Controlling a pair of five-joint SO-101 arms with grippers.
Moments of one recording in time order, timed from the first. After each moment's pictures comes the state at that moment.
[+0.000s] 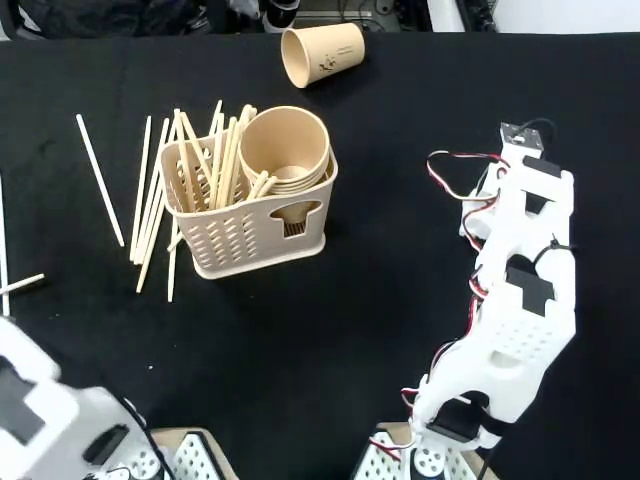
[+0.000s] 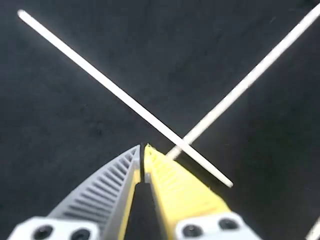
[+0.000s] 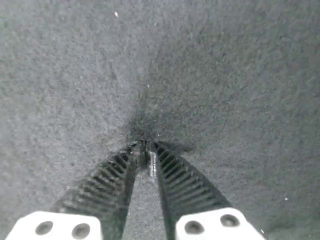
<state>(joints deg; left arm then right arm) -60.3 -1.0 20.6 53.7 7.6 21.8 29.0 1.3 65.6 7.5</state>
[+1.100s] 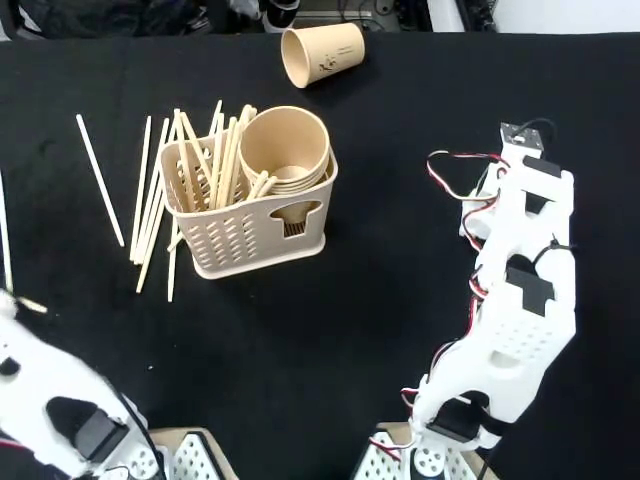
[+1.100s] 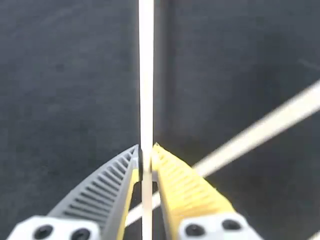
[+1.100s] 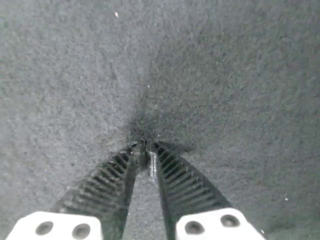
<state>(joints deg) -55.3 44.2 -45.4 85.3 15.2 21.8 29.0 1.3 65.6 7.5</state>
